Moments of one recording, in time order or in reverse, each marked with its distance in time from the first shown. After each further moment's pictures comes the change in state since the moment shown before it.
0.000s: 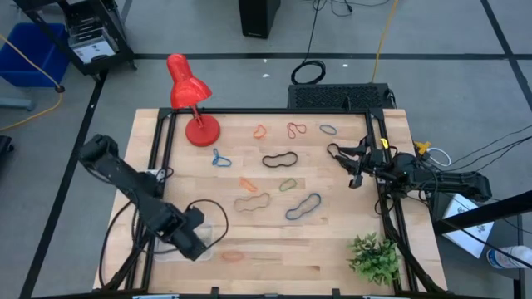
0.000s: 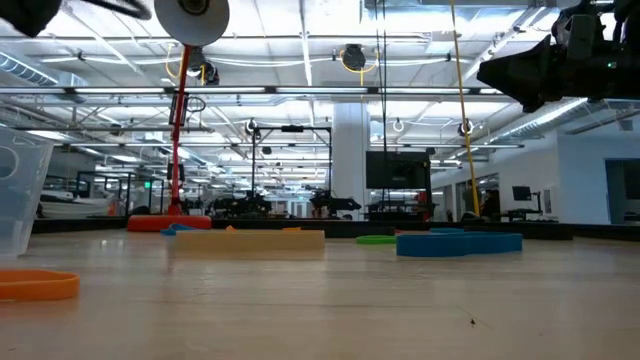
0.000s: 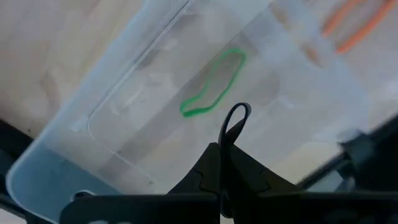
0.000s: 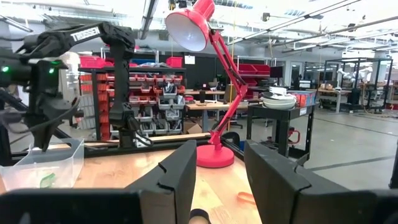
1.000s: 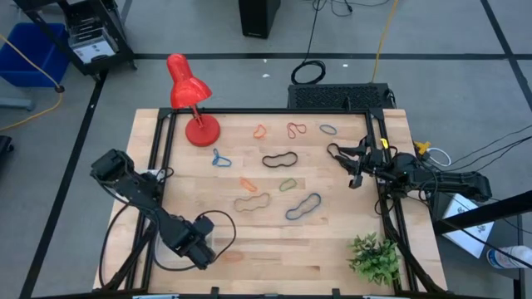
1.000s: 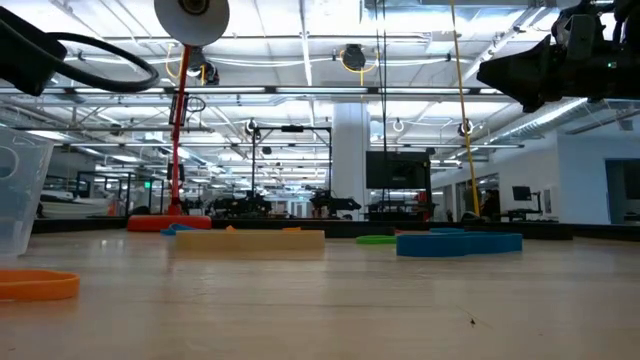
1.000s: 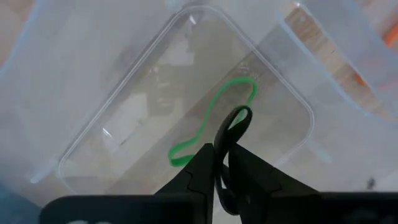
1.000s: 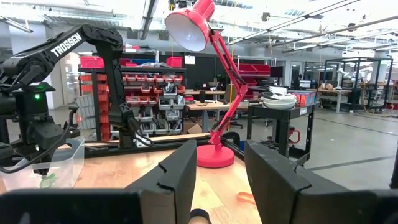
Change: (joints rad) left arm -0.004 0.212 -0.005 0.092 -0.060 0.035; right arm 0.000 0.001 0.000 0.001 0.000 0.003
